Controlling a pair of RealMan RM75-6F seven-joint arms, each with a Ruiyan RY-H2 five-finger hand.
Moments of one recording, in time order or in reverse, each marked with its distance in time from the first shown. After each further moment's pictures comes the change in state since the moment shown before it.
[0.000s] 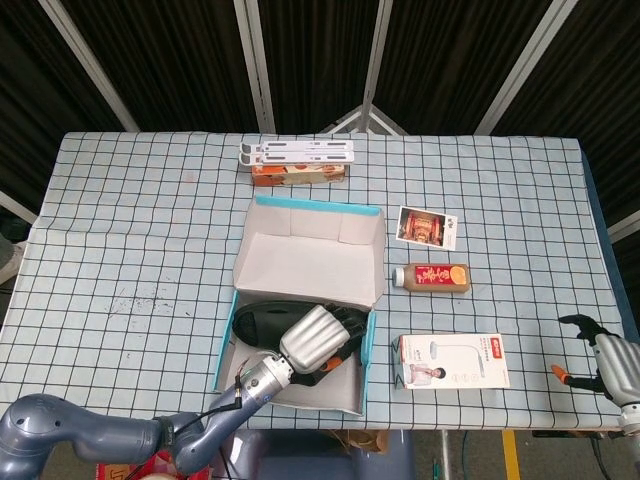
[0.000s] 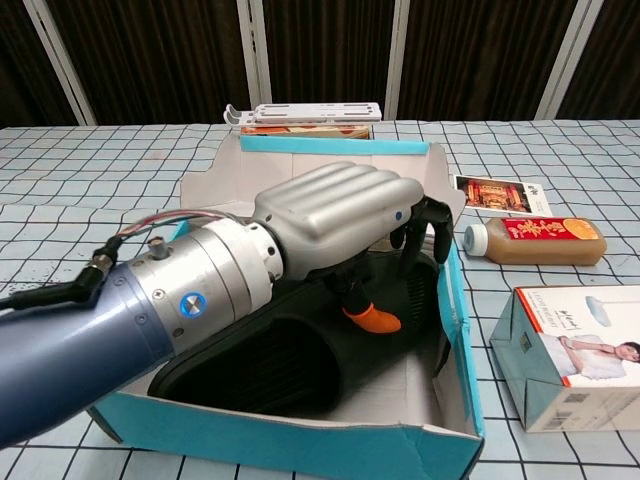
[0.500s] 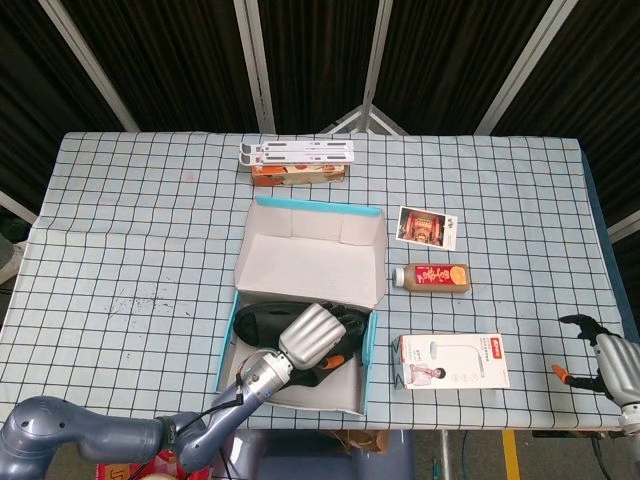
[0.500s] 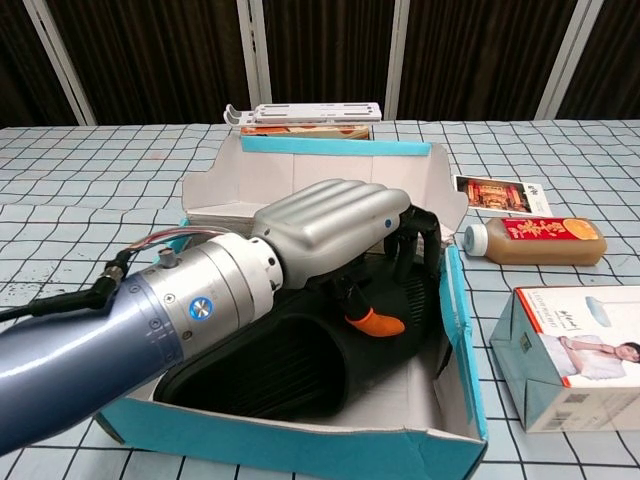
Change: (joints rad) left arm 0.011 -0.031 0.000 0.060 -0.090 -0.060 -0.056; right arm -0.001 0.000 0.001 0.002 0.005 0.000 0.001
